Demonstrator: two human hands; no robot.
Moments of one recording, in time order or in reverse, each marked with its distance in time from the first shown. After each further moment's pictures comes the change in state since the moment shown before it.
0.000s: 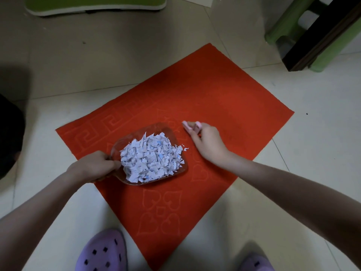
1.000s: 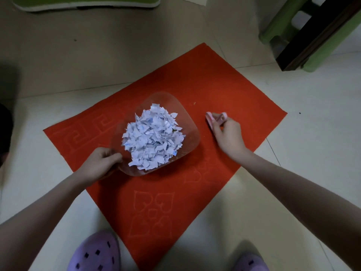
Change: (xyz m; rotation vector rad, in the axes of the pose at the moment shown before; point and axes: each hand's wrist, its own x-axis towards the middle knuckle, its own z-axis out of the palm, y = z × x) left_hand 0.010 0.009 0.027 -0.467 0.047 0.235; right_hand 0.001 0.046 -0.041 0.000 0.215 0.135
